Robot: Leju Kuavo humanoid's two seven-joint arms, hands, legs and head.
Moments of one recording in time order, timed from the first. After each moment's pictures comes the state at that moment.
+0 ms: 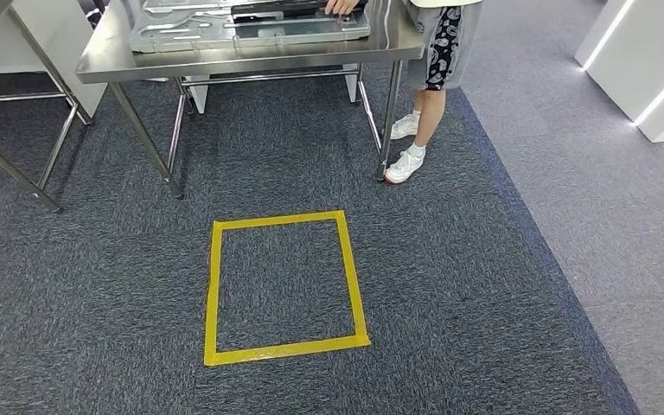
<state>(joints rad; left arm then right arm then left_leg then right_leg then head) -0.09 -0.07 1.19 -0.21 -1.13 -0.08 -0.37 -0.09 0.08 -1.17 -0.21 1.13 0.09 0.06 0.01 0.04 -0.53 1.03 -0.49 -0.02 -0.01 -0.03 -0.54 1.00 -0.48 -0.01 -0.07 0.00</state>
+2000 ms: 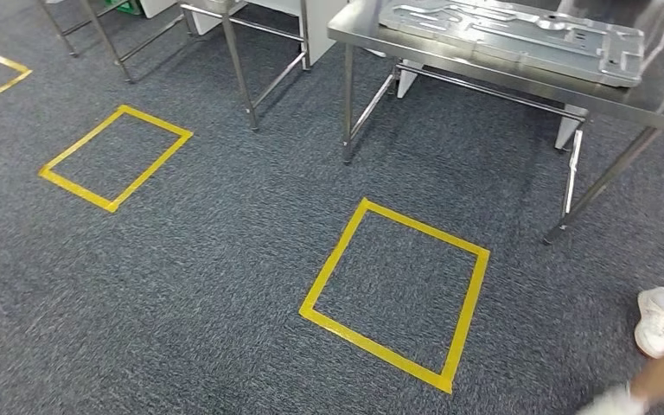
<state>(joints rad) -0.08 -0.07 1.23 -0.21 -1.08 -0.08 -0.37 -0.08 0.05 -0.99 -0.21 1.33 0.04 0.08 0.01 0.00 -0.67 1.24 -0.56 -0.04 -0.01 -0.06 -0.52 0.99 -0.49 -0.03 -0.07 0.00</state>
